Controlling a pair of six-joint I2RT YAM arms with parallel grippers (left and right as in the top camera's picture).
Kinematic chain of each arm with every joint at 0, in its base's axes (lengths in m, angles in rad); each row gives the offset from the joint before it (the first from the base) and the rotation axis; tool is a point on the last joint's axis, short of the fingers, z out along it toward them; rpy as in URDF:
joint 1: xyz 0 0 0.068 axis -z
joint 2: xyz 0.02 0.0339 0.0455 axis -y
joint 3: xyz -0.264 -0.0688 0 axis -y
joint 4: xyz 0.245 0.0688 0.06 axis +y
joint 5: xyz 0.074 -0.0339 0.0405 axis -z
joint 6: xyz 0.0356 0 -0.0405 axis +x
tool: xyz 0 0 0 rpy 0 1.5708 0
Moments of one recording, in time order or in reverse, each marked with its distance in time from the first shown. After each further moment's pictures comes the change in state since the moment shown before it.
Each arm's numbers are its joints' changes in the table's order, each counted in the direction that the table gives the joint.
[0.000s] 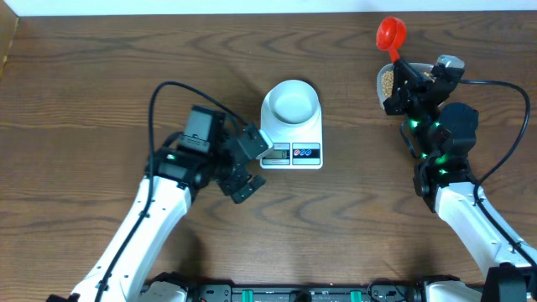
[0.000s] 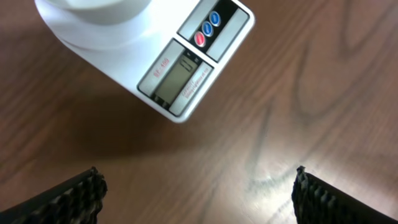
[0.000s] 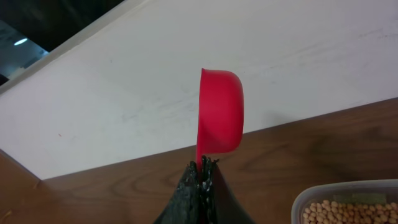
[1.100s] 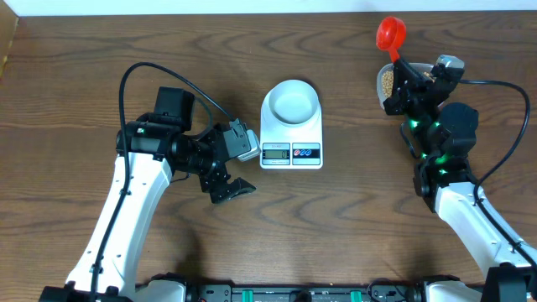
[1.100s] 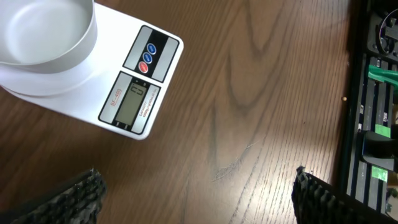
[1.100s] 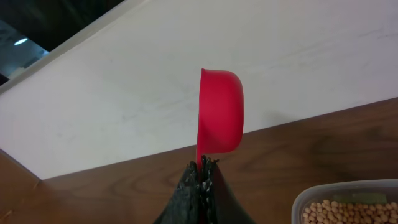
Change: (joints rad) left arm -0.173 -0.087 0.191 0.344 0.322 0.428; right arm 0.000 0.000 0.000 0.000 -0.001 0.000
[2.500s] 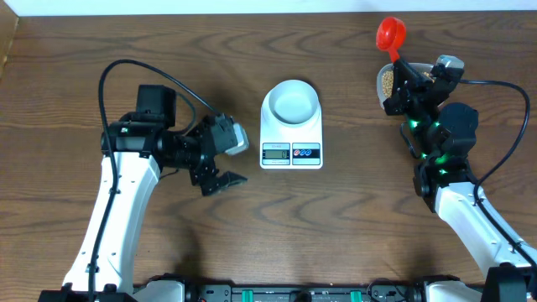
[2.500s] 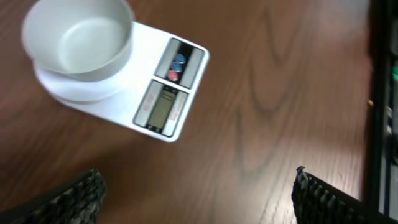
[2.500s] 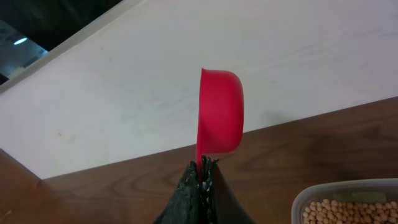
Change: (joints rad) left arm -0.096 0.000 0.002 -0.043 0.051 0.077; right arm 0.000 0.000 0.000 0.003 0.000 0.000
